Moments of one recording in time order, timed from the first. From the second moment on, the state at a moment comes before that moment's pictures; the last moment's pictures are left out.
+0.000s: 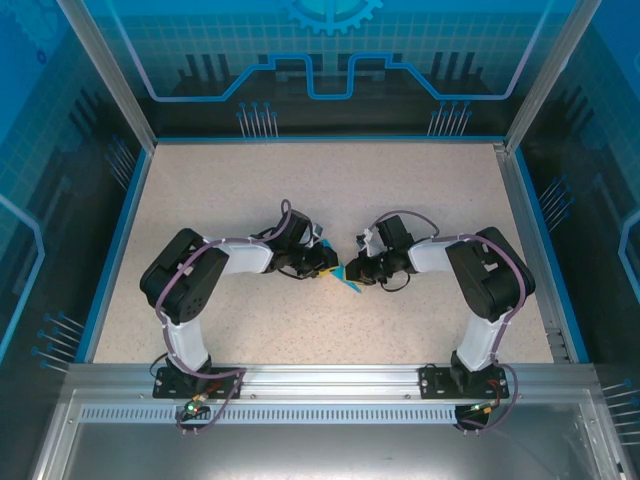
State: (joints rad) left arm -0.54 1.85 0.91 0.04 0.56 -0.95; right arm 0.44 1.81 0.79 -0.06 -0.73 0.56
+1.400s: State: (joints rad) left arm -0.55 1.90 1.03 -0.18 0.49 -0.95; right arm 0.44 1.76 0.80 -0.22 -0.68 0.44
